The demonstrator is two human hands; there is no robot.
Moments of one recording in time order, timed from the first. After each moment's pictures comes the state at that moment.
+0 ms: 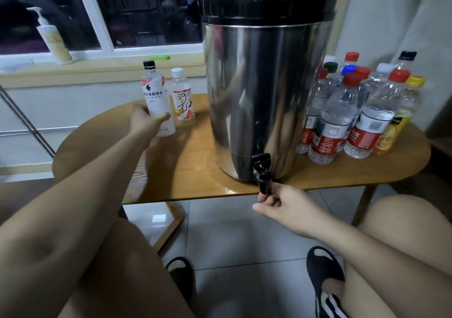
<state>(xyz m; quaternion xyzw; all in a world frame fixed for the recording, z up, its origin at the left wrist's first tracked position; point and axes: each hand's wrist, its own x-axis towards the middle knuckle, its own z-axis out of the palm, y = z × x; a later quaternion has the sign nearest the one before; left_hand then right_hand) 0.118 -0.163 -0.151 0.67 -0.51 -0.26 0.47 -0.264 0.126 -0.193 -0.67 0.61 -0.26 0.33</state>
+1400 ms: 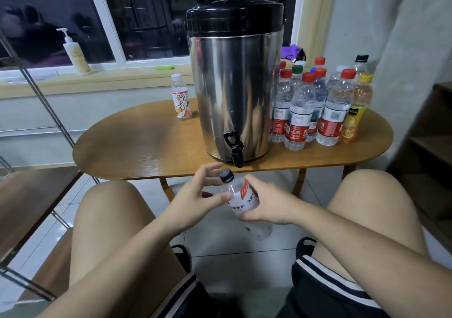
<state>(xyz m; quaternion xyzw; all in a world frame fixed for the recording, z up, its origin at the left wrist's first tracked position) -0.028 0.187 -0.175 0.45 -0.74 -0.37 0.34 -0.279 0.182 -0.192 -0.76 0.54 -0.18 0.31</state>
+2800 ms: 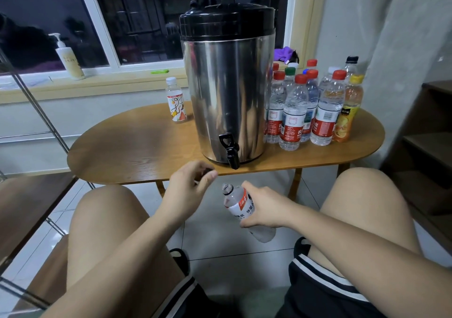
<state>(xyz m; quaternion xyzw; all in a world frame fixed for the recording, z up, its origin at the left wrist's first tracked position) -0.028 0.163 -0.172 0.49 -0.76 -0.17 0.40 -0.279 0.170 -0.216 -0.77 0.58 -0.10 0.24</state>
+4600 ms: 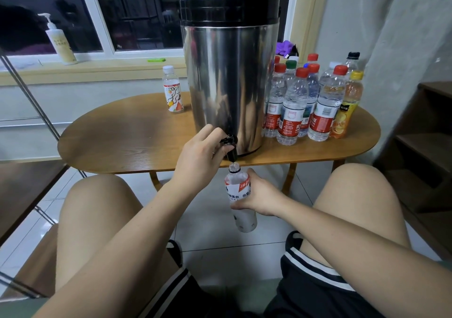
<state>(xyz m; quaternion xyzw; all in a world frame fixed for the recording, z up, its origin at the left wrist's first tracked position) -0.071 0.140 -0.138 0.39 -0.81 0.04 0.43 -0.274 0.154 -0.231 -0.70 0.62 -0.20 0.29</state>
